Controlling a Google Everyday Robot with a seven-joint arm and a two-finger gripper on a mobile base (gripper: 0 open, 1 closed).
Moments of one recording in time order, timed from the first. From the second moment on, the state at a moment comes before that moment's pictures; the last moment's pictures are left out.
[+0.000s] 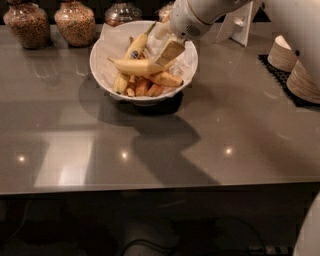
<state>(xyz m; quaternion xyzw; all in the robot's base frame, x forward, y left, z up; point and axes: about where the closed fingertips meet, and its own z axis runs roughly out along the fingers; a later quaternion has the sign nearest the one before) 0.679 -0.010 0.964 -0.68 0.63 0.05 0.37</state>
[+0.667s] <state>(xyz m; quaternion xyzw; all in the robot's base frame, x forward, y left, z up) 0.680 0.007 0.940 -0.70 0.63 0.06 0.34</state>
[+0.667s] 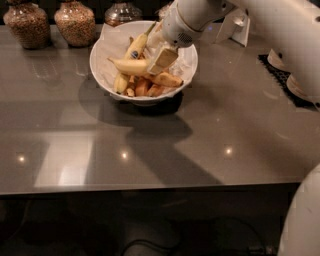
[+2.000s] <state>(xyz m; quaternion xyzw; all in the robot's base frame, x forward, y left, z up) 0.689 0.017 0.914 -0.70 0.63 0.07 0.32</state>
